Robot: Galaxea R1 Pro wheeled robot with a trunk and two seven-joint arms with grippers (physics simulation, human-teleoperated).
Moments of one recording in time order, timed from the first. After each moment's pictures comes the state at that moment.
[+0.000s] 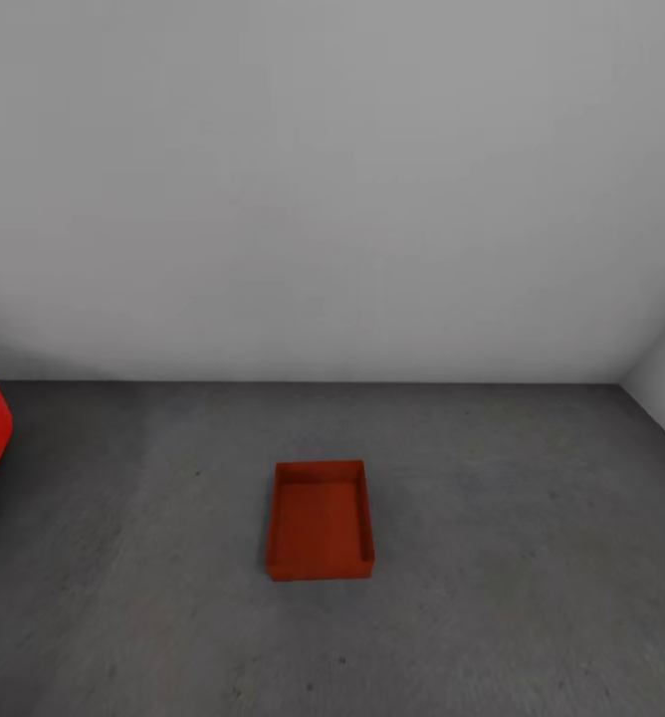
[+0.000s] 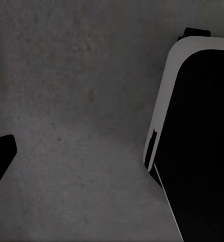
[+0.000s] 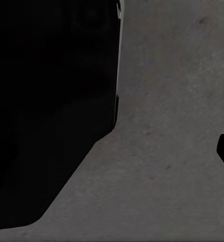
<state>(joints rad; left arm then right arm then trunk) -0.22 0.08 0.01 -0.02 0.14 -0.11 0.17 -0.12 0.01 -0.02 0.03 0.09 -0.21 -0.13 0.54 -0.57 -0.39</state>
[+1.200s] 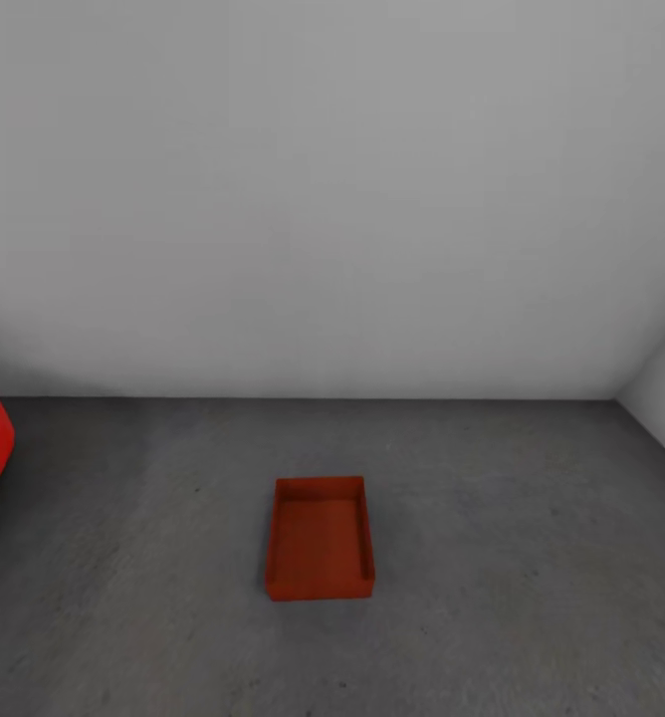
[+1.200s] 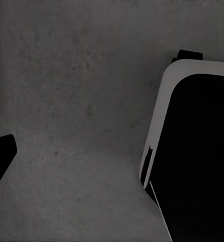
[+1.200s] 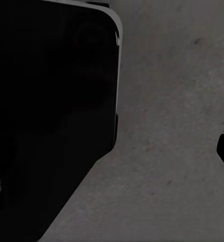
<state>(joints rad) -0.22 0.08 0.01 -0.02 0.14 -0.11 0.17 -0.12 0.01 -0.02 0.03 0.09 -0.21 -0.13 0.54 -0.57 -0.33</state>
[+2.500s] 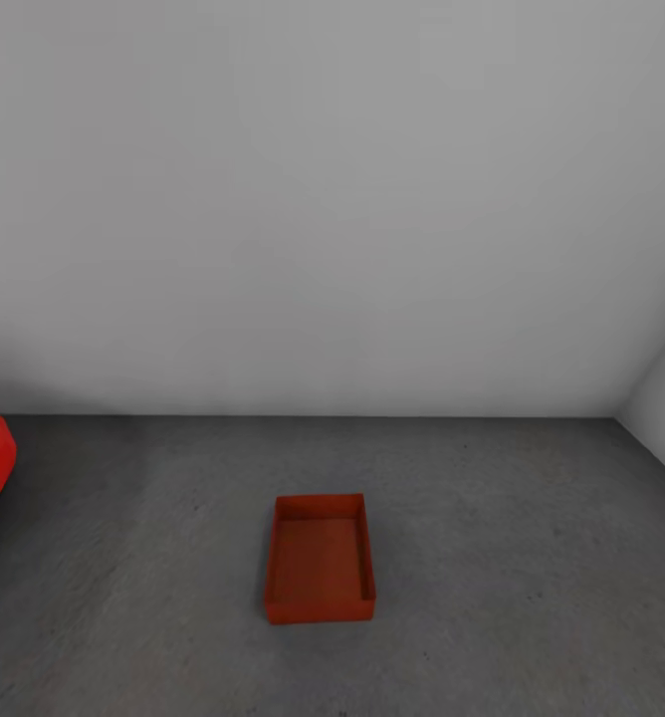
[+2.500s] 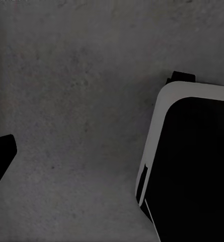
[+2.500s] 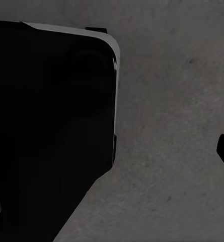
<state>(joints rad) -0.22 0.08 0.01 -0.02 0.14 -0.11 0.17 -0.12 0.01 -0.02 0.03 0.09 -0.21 -0.13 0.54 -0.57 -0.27</state>
